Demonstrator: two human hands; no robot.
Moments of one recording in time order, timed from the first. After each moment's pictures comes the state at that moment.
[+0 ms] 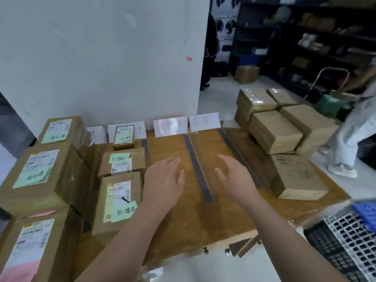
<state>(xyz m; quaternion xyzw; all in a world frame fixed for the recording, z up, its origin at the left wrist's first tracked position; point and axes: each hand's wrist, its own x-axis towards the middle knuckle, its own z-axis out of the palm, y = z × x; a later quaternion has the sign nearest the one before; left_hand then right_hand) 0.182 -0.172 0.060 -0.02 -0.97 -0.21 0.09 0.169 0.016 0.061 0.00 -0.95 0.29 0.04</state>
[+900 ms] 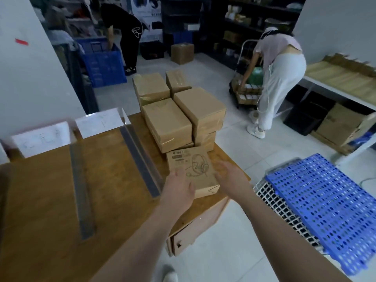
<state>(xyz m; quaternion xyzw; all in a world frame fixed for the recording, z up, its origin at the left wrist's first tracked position) 0.099 0.249 -0.027 -0.15 -0.94 -0.30 -0.11 0.136 0.411 0.010 -0.18 -0.93 0.33 -0.01</state>
